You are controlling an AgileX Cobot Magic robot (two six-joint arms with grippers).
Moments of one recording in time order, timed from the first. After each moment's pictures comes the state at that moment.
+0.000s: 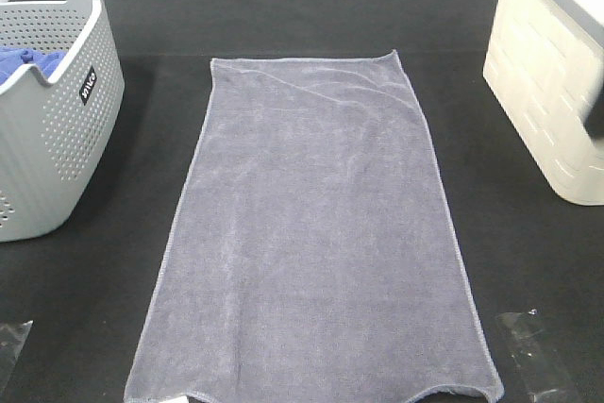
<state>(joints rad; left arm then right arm) -0.36 1.12 -1.11 0.24 1.22 -0.23 0.25 1.17 -1.08 0.10 1.22 0.01</state>
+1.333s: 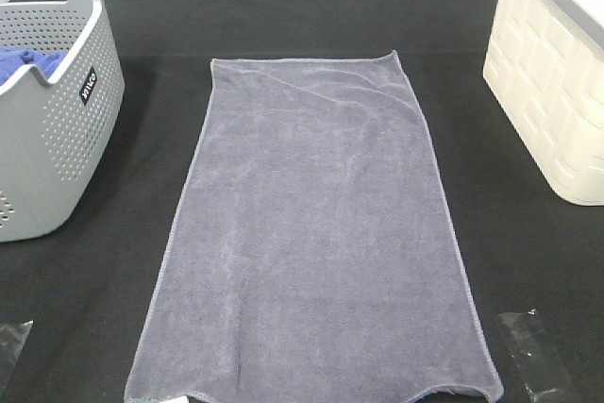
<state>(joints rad) -0.36 0.28 -0.50 -0.06 1.05 0.07 0.25 0.17 -0.51 0.10 1.07 -0.11</state>
